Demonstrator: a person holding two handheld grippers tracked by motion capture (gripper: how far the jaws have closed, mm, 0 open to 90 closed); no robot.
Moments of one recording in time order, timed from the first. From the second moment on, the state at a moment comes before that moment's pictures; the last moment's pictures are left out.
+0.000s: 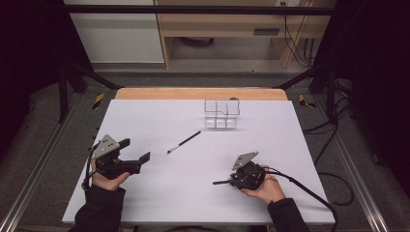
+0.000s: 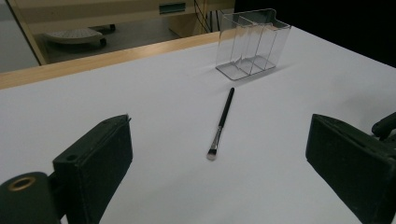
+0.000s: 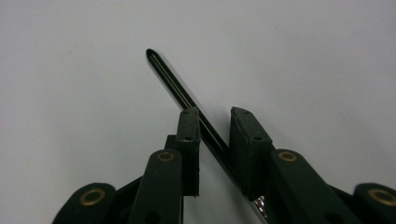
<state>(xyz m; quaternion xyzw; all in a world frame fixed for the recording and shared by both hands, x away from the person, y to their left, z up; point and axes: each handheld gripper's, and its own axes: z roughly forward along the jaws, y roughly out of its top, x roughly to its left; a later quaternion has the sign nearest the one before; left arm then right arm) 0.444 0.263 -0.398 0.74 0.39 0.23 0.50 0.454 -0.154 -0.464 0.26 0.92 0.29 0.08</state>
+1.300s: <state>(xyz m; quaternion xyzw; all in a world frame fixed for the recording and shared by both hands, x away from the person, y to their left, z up) 0.444 0.261 -0.399 0.74 0.39 0.22 0.50 0.454 -0.162 -0.444 0.29 0.91 0.28 0.08</state>
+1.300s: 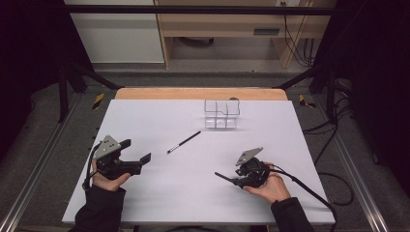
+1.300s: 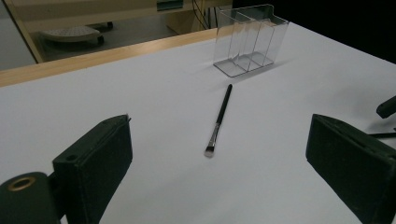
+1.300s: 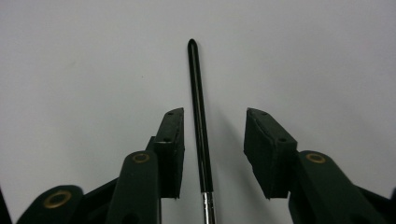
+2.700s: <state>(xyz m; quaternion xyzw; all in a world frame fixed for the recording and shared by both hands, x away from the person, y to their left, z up) 0.445 0.258 -0.401 0.75 0.38 0.22 0.49 0.468 -0.136 -0.443 0.26 0.96 0.13 0.03</state>
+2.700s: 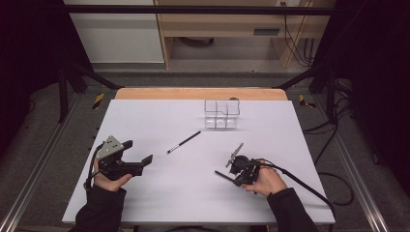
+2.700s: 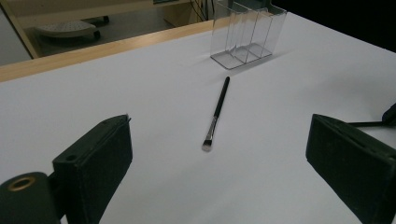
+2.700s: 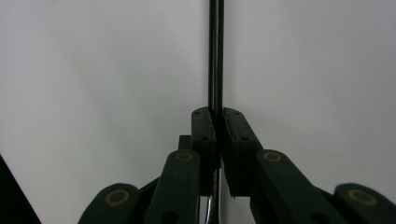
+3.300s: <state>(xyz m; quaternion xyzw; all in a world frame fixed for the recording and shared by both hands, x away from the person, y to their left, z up) 0.442 0.219 -0.392 0.81 0.31 0.21 0.45 0.473 -0.139 -0.391 0.25 0.94 0.21 0.04</state>
